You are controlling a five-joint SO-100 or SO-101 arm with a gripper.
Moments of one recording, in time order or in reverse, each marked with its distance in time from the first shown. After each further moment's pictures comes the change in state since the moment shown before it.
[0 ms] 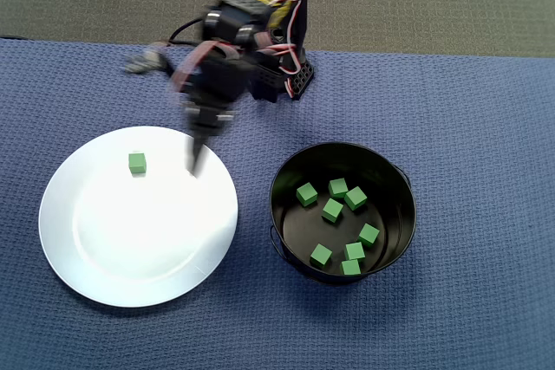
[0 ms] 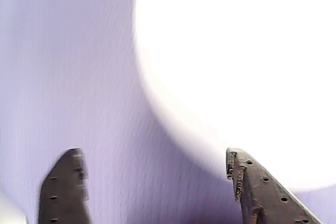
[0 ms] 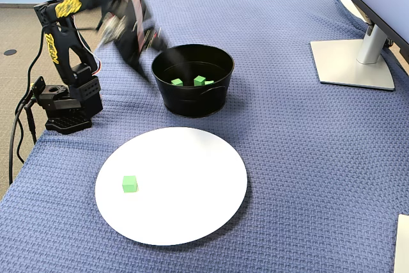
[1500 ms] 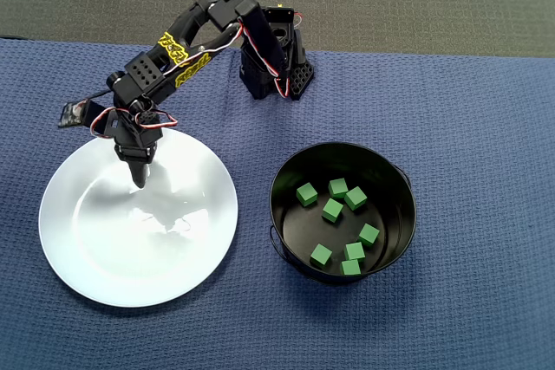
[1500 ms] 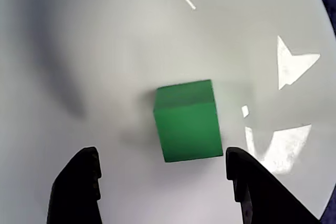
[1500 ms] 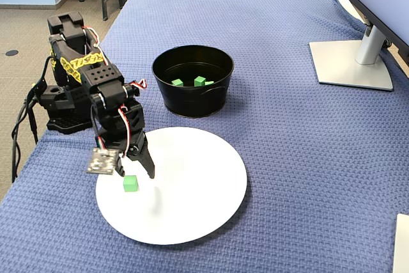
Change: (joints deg) arm 17.1 -32.4 5.1 -8.3 -19.3
